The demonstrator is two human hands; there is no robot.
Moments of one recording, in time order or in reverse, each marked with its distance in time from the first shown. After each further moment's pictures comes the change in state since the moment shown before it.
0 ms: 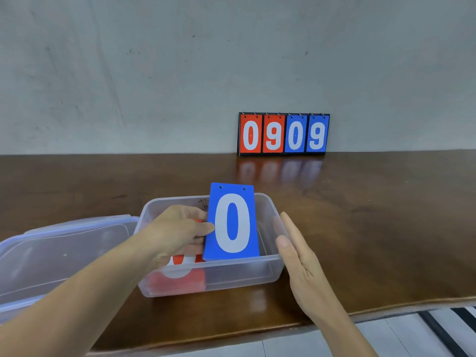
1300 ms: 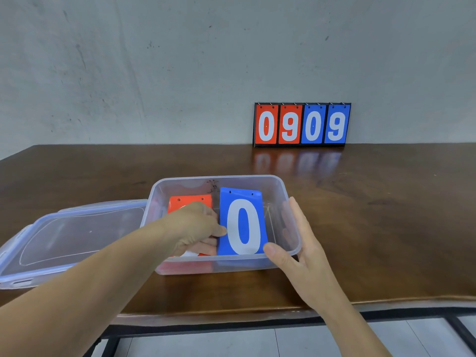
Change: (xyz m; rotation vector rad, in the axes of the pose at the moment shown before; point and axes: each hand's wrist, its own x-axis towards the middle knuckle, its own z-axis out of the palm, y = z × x) left_hand -0.004 -0.004 0.017 0.187 0.009 -0.145; right_hand -0.008 -0.006 -0.001 0.064 -0.107 -0.191
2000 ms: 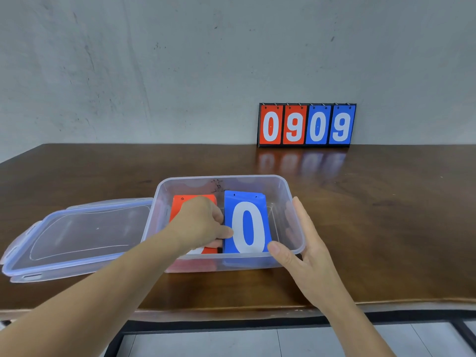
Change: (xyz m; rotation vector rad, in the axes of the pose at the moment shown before) left_hand 0.004 -0.007 0.000 0.343 0.243 0.177; right_hand 0.002 0.005 0.000 -0.033 0.008 0.039
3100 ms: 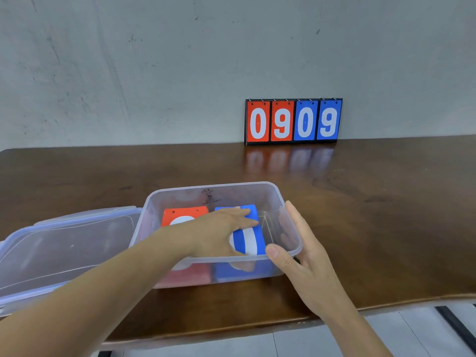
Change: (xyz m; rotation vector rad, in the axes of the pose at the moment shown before) left_hand 0.034 0.004 0.015 0.633 -0.341 0.610; right_hand 0.005 0.010 -0.001 -0.054 0.045 -0.036
